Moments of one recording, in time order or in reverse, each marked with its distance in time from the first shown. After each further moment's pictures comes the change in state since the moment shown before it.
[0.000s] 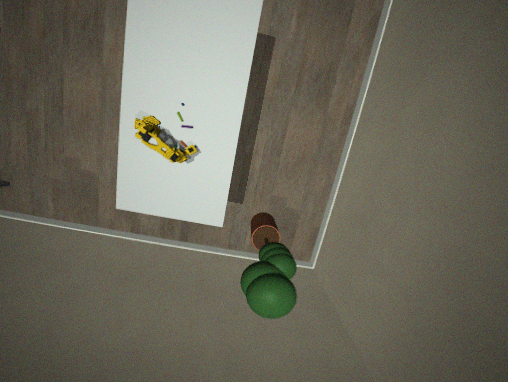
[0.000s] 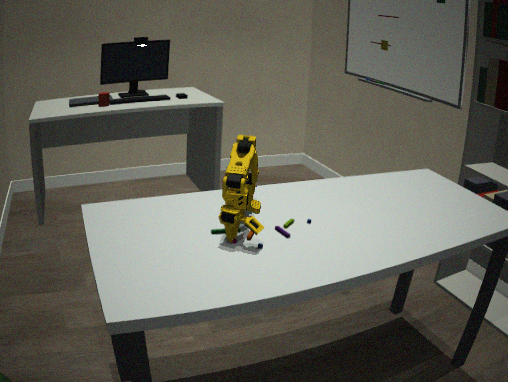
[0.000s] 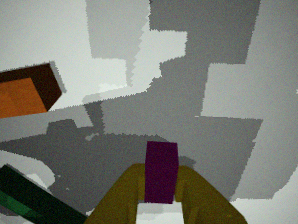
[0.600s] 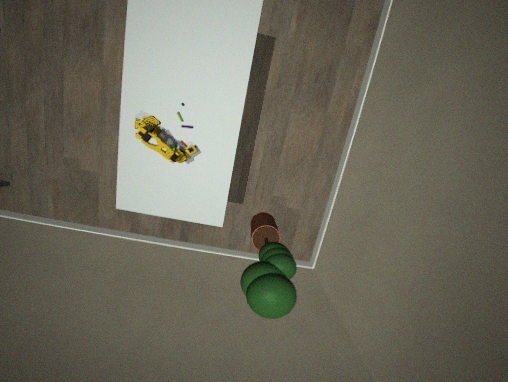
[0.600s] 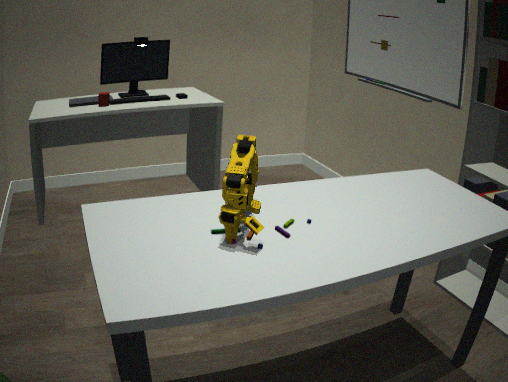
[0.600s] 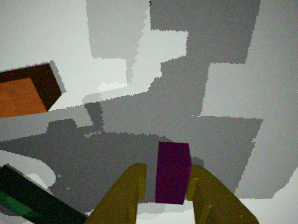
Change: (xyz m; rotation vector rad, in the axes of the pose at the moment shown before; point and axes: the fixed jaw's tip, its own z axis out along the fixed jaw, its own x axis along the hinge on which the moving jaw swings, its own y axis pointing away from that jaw) arm 0.000 0.000 0.000 0.000 0.000 0.000
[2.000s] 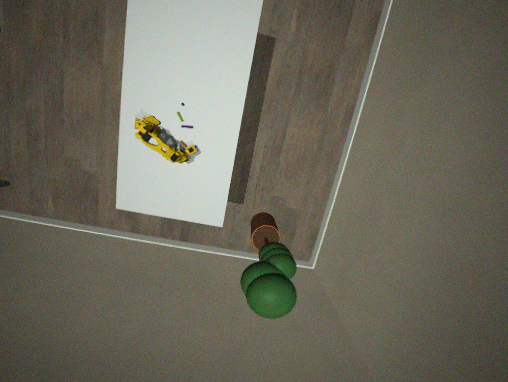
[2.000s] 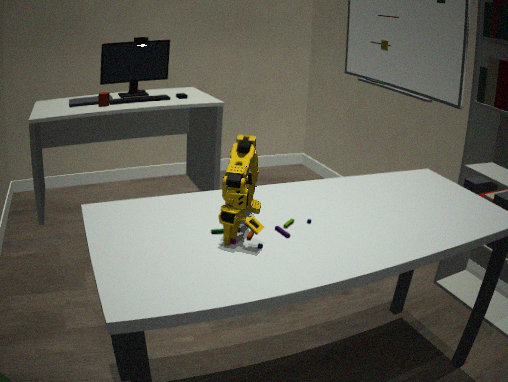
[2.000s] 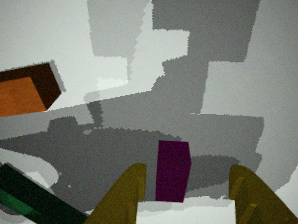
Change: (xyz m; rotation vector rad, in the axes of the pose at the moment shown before) arm 0.000 -0.001 -0.001 0.001 0.000 0.000
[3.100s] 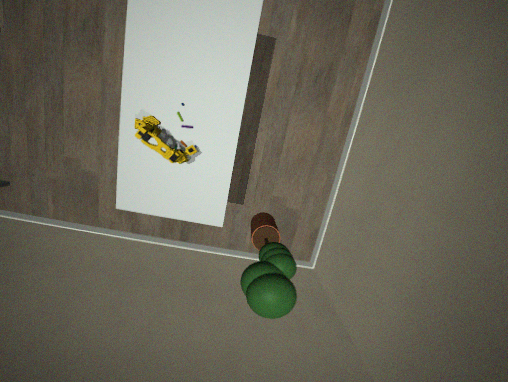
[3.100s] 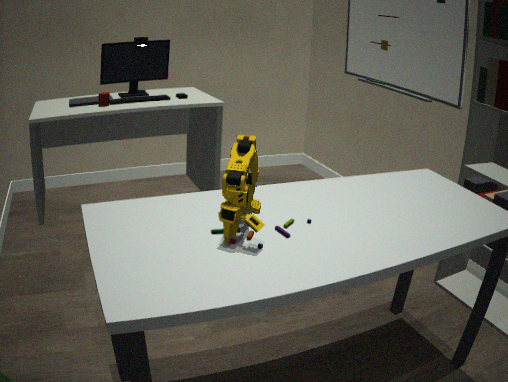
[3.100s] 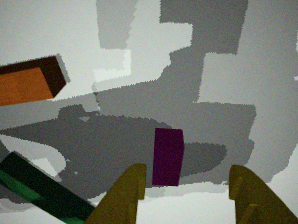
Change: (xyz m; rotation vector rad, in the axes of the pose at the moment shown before) arm 0.000 -0.001 -0.007 -0.001 0.000 0.000
